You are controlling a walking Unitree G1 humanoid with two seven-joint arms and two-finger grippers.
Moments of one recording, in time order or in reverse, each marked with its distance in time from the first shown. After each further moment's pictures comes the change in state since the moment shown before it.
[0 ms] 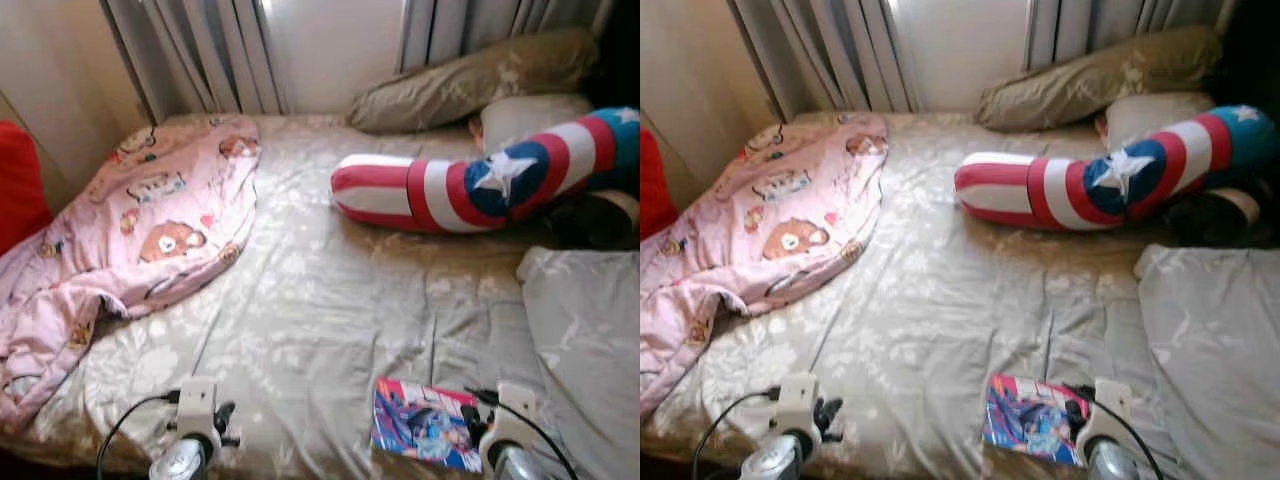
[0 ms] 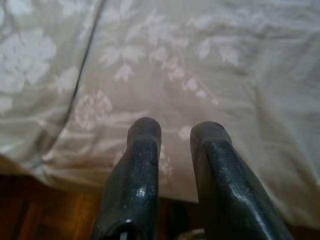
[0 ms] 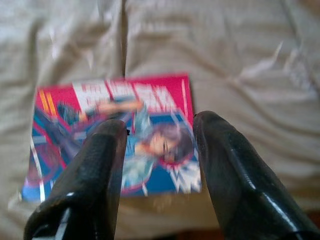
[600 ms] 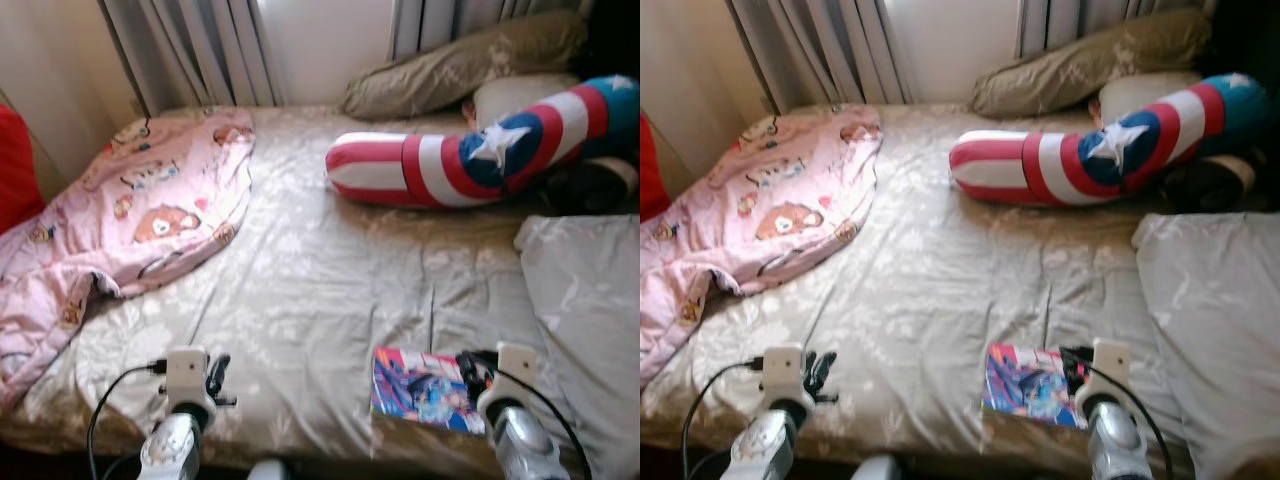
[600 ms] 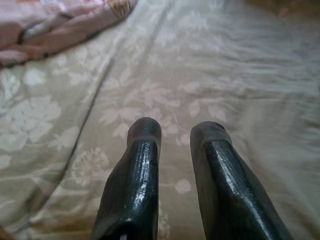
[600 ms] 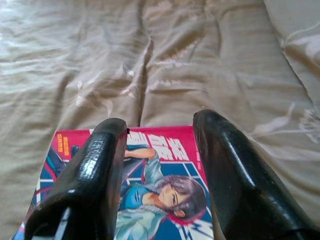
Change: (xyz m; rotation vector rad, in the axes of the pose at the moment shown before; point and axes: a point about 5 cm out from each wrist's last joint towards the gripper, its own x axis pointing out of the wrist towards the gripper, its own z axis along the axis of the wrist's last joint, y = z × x) left arm -0.007 0.001 0.049 -0.010 -0.289 -0.010; right arm 0.007 0.015 0.057 -0.074 -0.252 0.106
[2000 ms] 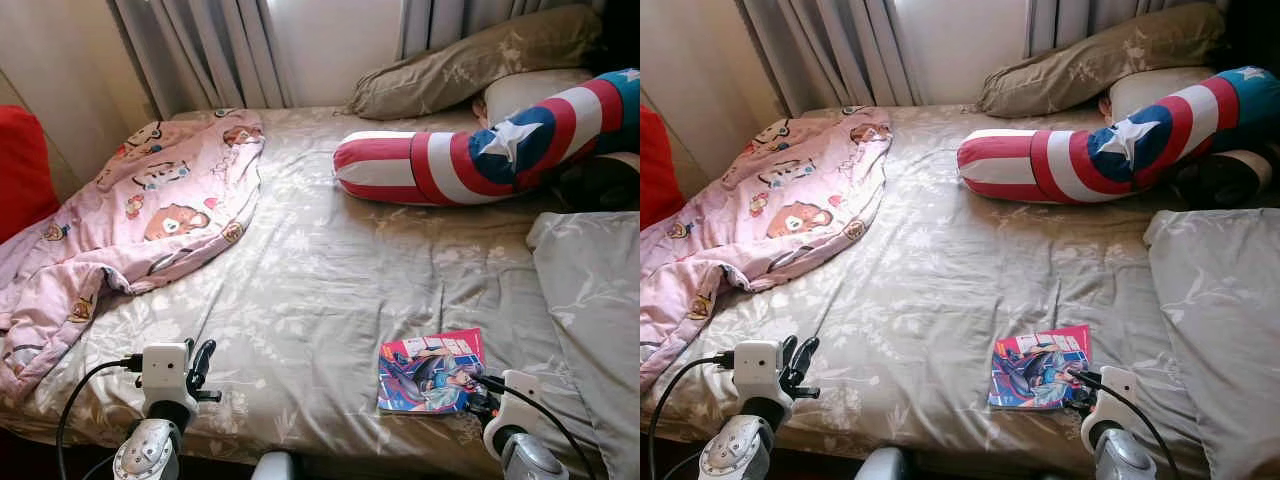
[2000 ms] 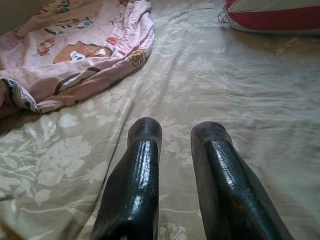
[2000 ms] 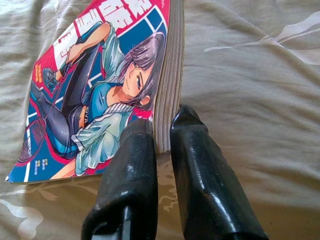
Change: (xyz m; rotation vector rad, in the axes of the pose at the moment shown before) left arm -0.031 0.011 0.040 0.066 -0.202 -0.004; right arm -0.008 -0.013 -0.024 0.081 0.185 -0.011
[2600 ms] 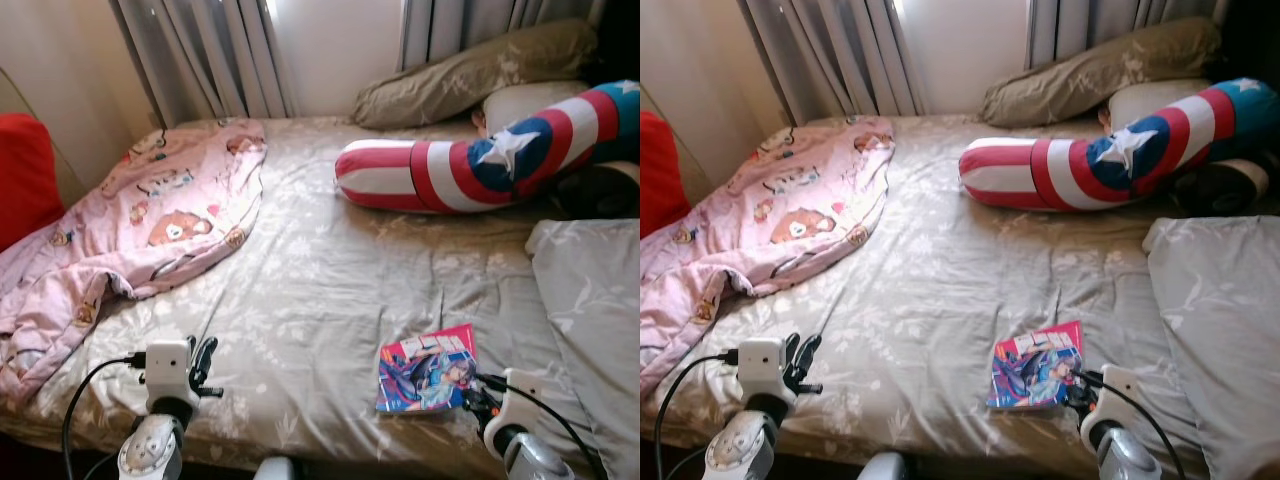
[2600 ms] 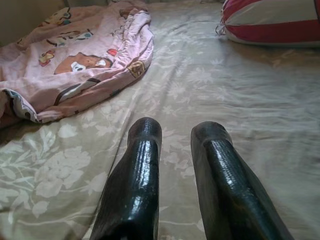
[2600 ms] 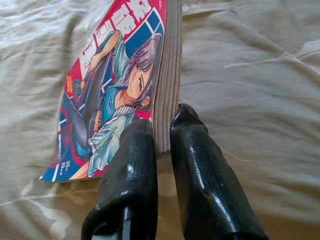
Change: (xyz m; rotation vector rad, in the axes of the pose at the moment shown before) left arm 0.006 -0.001 -0.003 -0.002 -0.013 -0.007; right arm -0.002 0.001 0.002 0.026 -0.012 0.068
